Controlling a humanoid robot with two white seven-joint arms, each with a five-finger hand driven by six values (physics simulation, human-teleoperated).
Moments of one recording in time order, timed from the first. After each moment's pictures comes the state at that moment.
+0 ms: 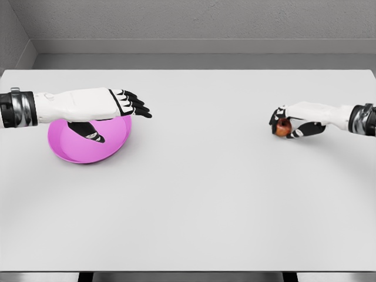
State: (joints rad) left arm -0.81 0.89 -0.84 -1.54 -0.19 -0.61 -0.49; right arm -0.73 -0.74 0.72 -1.10 0.14 -0.59 0.61
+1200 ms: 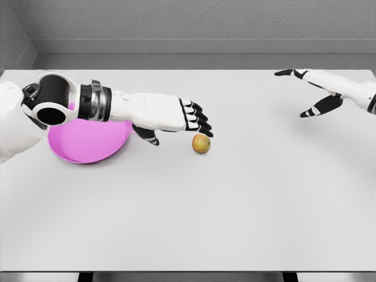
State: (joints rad) left arm -0.98 0.59 -0.99 -1.53 -0.31 -0.61 -0.59; right arm -0.70 -0.69 0.44 -1.01 0.10 -0.61 0.61
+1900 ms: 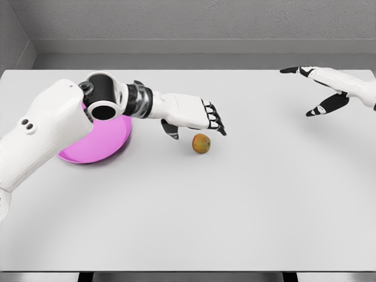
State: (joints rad) left arm -1.01 0.36 -1.00 -1.27 -0.53 -0.61 -0.61; right arm -0.70 -0.70 0.44 -1.01 0.10 -0.61 0.61
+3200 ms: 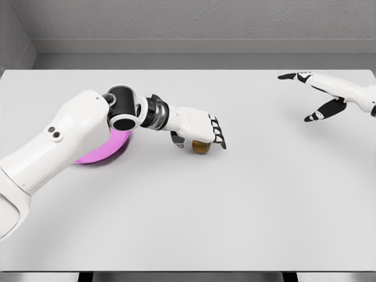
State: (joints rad) left arm -0.99 0.29 -1.05 -1.21 -0.67 -0.61 -0.61; right arm -0.68 -0.70 0.44 -1.02 0.11 -0.61 0.61
